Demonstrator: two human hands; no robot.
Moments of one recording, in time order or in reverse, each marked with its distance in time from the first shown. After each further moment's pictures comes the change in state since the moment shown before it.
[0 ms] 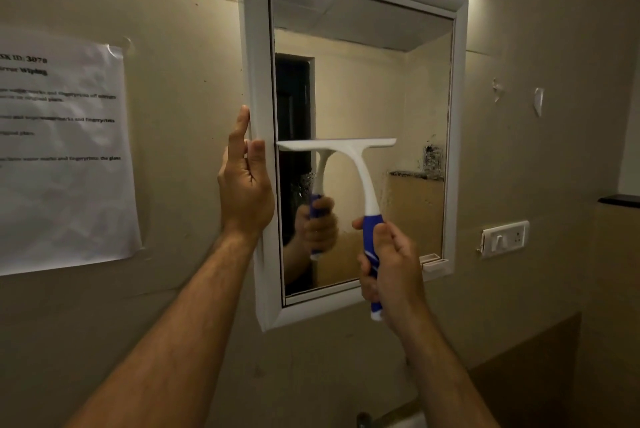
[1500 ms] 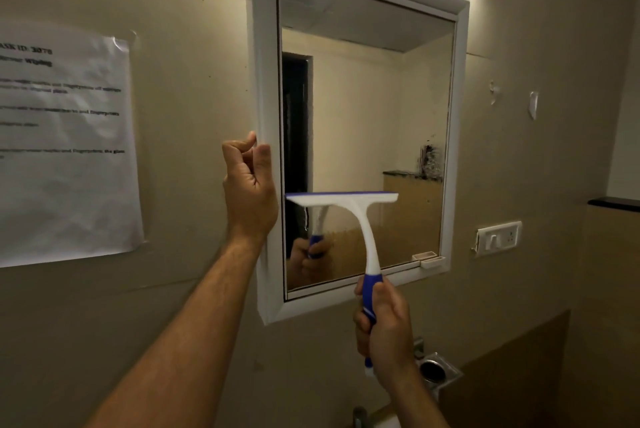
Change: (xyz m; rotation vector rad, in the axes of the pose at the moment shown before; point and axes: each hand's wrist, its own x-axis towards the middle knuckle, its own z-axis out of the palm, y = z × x) left_hand -0.011 -0.023 0.007 -0.172 0.114 0.020; right_hand -0.053 0.050 0.000 -0.003 0.077 0.148
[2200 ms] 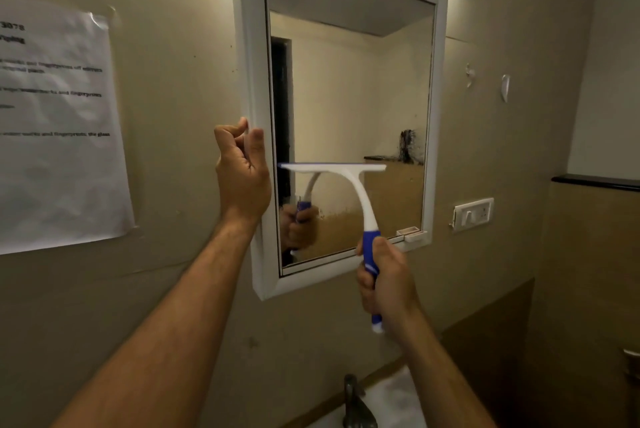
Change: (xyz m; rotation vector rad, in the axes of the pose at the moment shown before) left_hand -0.005 0.003 -0.004 -0.008 -0.061 -0.023; right_hand 0.000 -0.031 -0.007 -0.029 -0.002 0.060
